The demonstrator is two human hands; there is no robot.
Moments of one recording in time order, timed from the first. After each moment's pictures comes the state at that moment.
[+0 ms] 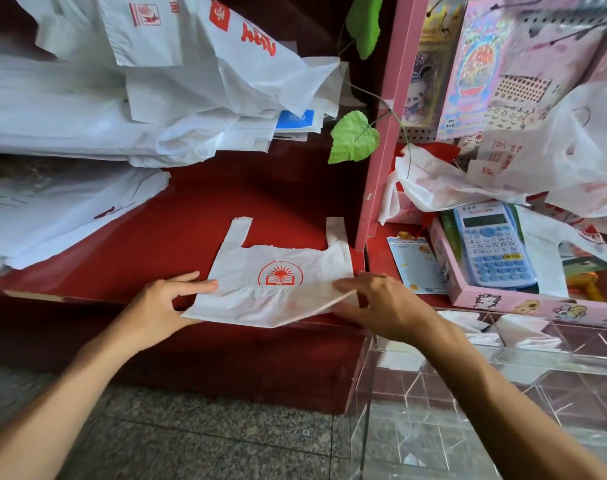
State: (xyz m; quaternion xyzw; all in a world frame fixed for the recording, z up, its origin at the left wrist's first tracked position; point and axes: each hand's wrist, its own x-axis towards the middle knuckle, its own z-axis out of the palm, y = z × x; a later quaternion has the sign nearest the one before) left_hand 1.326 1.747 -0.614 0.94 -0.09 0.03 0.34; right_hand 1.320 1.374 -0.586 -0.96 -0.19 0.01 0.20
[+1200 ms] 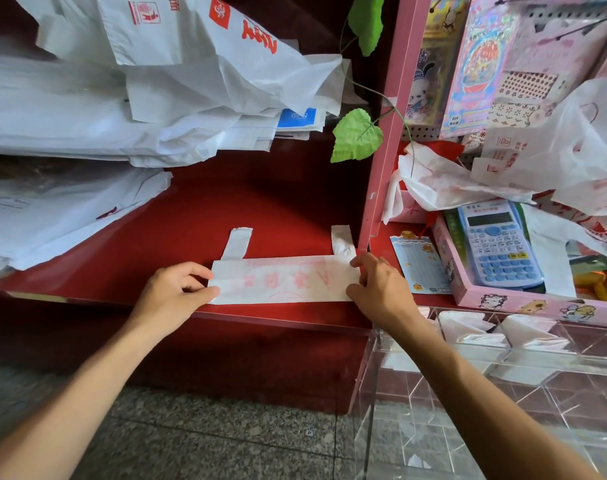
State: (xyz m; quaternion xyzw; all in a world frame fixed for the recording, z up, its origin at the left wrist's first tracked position) left_hand 1.323 1.709 -0.592 0.90 0.06 0.06 0.42; right_hand 1.338 1.396 -0.595 -0.96 0.01 -0.03 0.29
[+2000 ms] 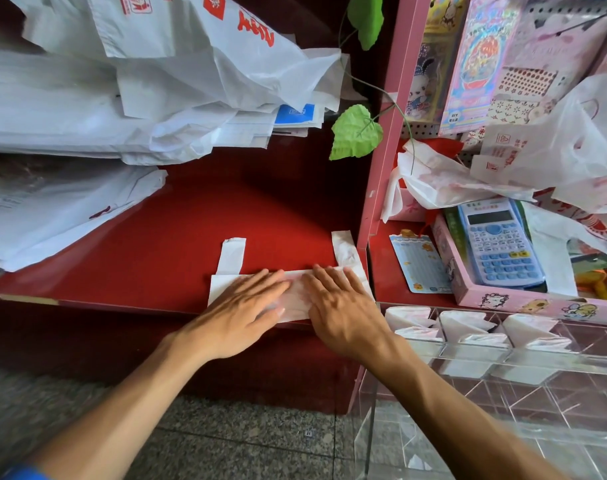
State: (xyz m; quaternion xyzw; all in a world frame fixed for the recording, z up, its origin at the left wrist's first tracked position) left_hand 1.331 1.648 -0.615 0.95 -0.25 -0.06 0.15; right_hand 1.322 1.437 -0.619 -0.97 -0.21 -0.06 0.07
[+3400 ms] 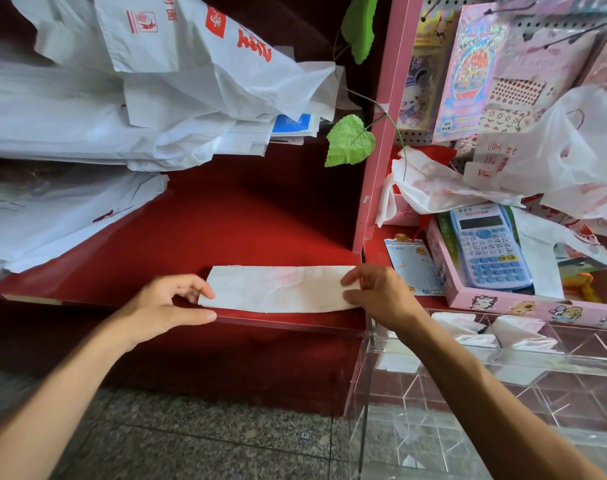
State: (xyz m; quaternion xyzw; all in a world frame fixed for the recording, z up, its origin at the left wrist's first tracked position) left_hand 1.314 1.732 -0.580 0.91 -0.03 -0.09 0.41; right_hand 1.326 1.383 -0.585 -0.89 0.01 0.03 0.45
